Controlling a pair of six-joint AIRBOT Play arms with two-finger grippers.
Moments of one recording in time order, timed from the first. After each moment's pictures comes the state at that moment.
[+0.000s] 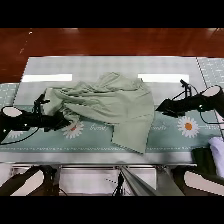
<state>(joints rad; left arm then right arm) 0.21 -1.08 0.50 0.80 -1.08 -1.27 -0.17 -1.34 0.79 -0.91 1.08 1.27</state>
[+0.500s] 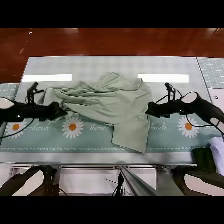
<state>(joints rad) 0.21 -1.05 0.67 0.79 -1.11 -1.26 0.04 -1.32 0.74 -0.84 0.84 1.36</state>
